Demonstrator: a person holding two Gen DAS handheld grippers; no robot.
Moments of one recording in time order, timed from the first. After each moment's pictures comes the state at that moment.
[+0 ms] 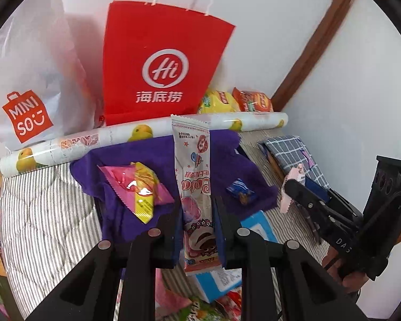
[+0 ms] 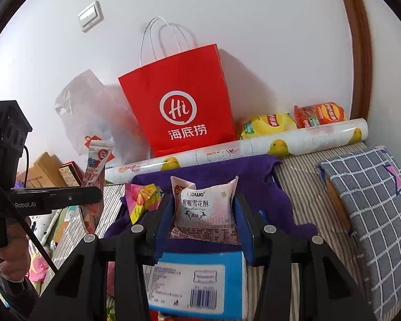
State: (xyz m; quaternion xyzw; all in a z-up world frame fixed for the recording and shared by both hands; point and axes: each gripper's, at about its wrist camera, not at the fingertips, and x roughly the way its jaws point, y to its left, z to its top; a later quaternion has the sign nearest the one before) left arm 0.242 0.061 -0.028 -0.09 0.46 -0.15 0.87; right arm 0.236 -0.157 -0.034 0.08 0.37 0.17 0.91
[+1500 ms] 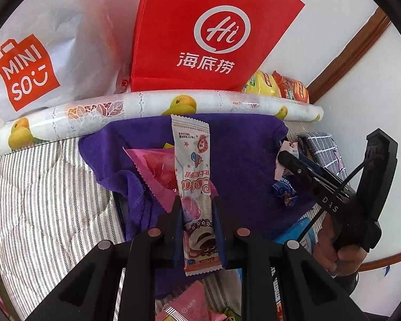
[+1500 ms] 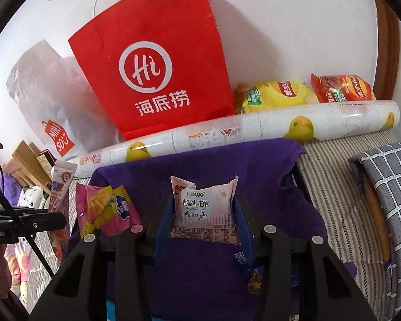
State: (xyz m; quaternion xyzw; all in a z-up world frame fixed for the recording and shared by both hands) left arm 0.291 0.096 -0.097 -0.12 0.52 -0.12 0.83; right arm 0.338 -0.127 -0.115 0.07 0.44 0.16 0.88
